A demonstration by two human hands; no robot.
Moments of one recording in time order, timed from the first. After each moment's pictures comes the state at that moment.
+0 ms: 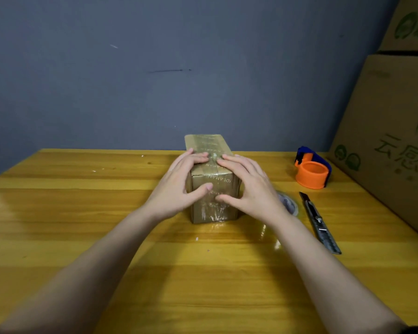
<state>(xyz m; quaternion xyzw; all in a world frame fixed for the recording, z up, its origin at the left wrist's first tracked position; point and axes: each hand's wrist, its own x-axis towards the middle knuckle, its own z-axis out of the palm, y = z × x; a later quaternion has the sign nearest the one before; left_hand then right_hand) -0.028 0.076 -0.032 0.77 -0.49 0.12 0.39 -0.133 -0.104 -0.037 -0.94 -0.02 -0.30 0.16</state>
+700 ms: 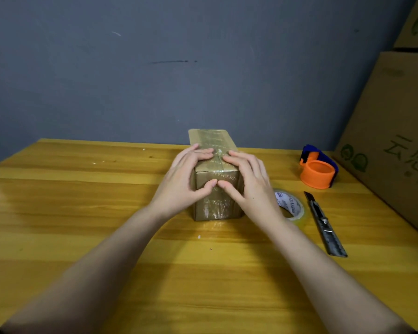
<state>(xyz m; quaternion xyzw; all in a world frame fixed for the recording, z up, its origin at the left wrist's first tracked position) -0.026 0.069 -0.042 0.76 -0.48 0.16 0.41 -0.125 -0.088 -0.048 -0.91 0.00 -0.37 0.19</state>
